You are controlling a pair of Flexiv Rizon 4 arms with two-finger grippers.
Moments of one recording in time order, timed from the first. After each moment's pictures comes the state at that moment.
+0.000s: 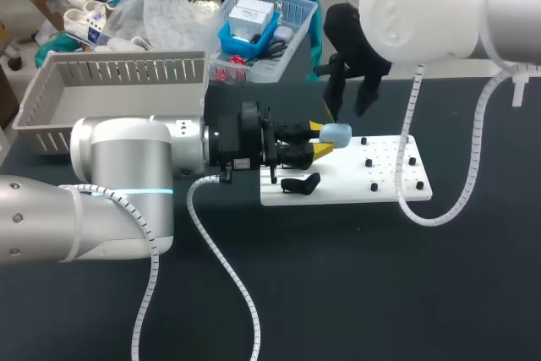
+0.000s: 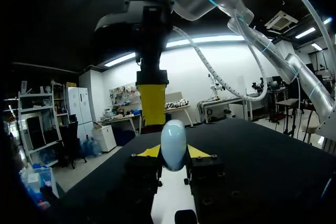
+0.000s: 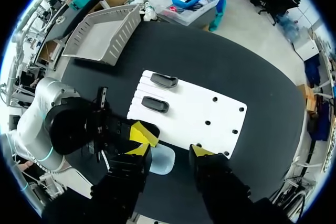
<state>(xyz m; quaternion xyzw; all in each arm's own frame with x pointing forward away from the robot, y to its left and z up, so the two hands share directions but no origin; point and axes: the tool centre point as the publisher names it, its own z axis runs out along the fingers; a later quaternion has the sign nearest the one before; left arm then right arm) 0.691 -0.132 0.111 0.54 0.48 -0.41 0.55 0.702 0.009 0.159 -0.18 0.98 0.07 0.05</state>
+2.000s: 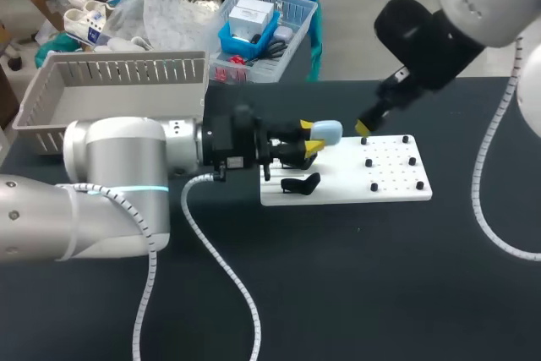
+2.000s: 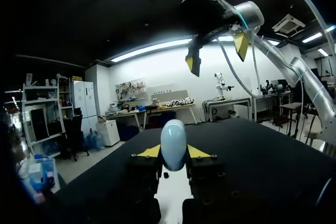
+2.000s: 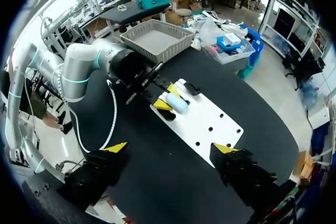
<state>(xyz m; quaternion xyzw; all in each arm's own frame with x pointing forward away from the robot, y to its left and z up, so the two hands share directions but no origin) 0.707 -0.115 0.104 0.52 0.51 -0.41 0.55 0.625 -0.032 0.214 -0.38 0.90 0.13 0.19</state>
